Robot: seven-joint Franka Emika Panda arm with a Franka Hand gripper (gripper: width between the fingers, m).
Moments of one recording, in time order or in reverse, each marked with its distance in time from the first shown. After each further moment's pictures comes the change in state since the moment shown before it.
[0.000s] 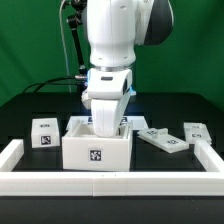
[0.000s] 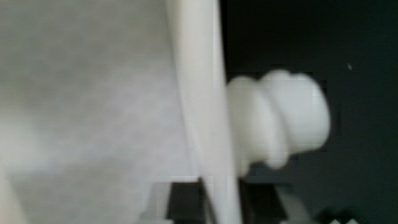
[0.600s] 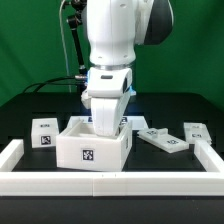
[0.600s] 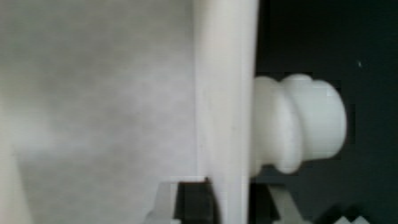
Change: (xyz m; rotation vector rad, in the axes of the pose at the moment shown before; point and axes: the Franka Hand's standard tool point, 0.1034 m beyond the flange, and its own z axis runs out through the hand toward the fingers) arm 0.000 0.001 0.000 -0.003 0.001 0.000
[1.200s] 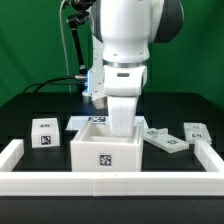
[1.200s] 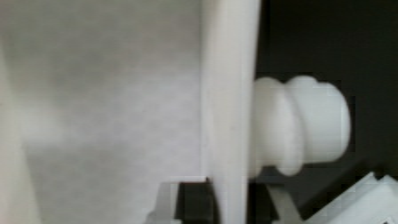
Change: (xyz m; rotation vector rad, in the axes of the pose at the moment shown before) arm 0.038 0.015 -0.004 -0.013 -0.019 -0.108
